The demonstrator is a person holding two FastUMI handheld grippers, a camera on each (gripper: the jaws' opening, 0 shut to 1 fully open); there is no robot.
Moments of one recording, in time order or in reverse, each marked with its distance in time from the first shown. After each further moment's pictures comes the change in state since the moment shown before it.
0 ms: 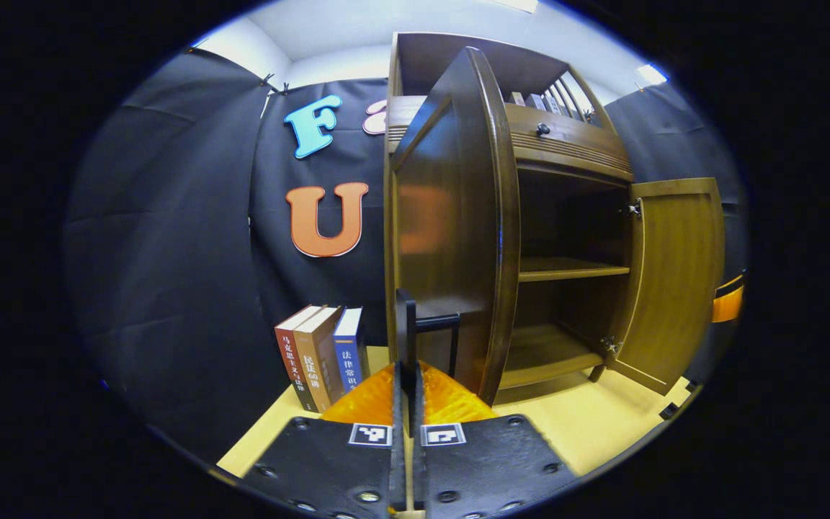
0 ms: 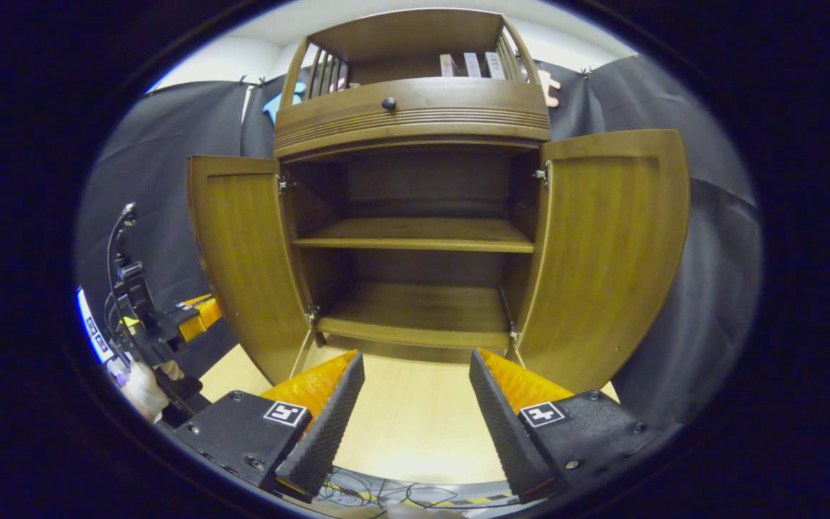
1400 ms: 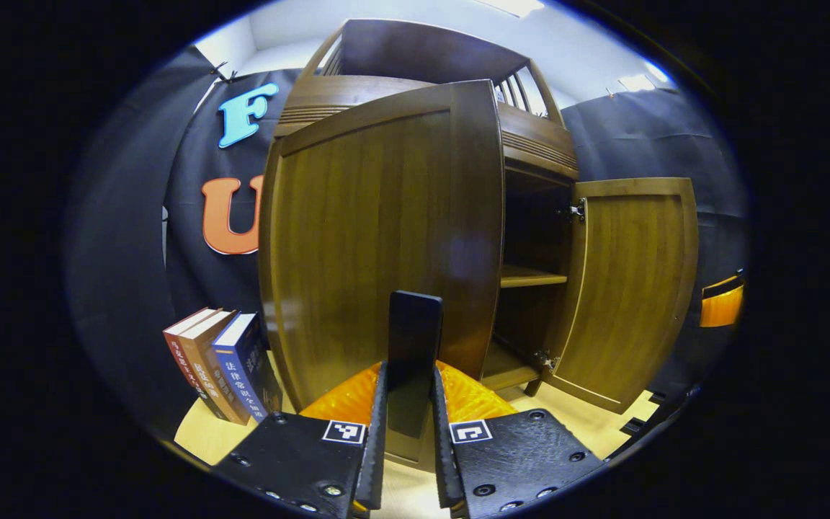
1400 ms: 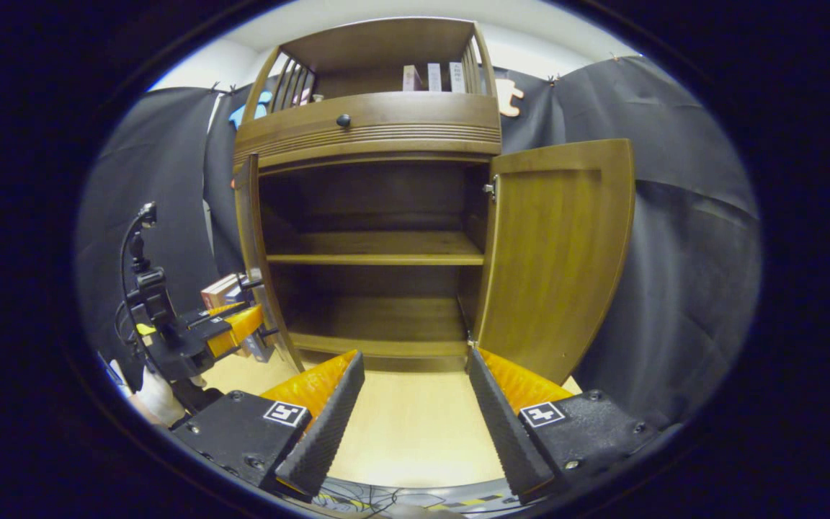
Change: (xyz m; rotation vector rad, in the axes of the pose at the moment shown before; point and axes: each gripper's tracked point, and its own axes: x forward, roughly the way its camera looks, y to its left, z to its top) left arm 0.042 -0.132 0.009 -0.014 0.003 -0.281; right arm -0.016 -0.038 0.019 0.037 -0.052 -0.150
